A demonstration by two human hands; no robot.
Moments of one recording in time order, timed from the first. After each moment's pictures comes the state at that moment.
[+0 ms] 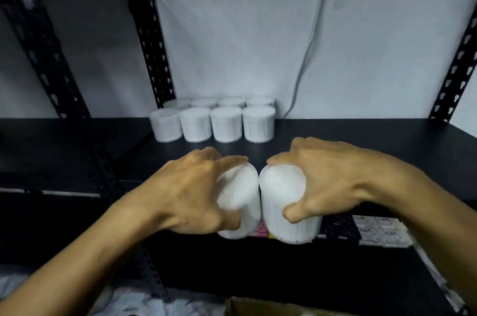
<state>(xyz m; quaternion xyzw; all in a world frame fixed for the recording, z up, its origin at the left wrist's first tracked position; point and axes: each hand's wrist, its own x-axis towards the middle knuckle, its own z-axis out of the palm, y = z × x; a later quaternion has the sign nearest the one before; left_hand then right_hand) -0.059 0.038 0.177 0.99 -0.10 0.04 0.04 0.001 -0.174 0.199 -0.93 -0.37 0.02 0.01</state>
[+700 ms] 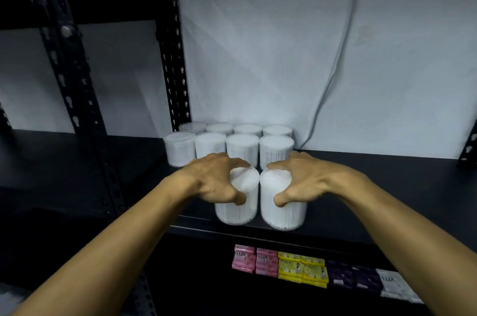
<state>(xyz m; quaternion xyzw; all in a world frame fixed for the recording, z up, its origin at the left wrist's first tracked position) 0.049 0.082 0.184 1.00 -0.02 -0.03 0.08 0.113 -0.115 0.182 -0.95 -0.30 0.09 0.05</state>
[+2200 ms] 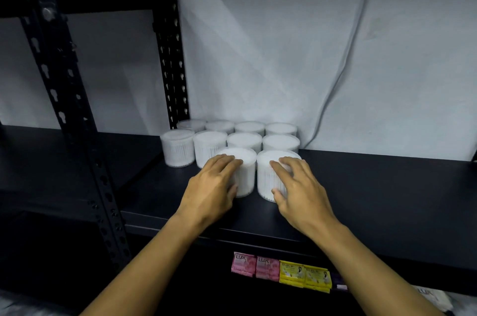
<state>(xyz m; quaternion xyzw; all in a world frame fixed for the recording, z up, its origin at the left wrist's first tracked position) 0.092 0.113 0.082 0.93 -0.07 0.36 0.08 0.143 -0.092 0.077 -0.88 -0.30 -0.33 0.17</state>
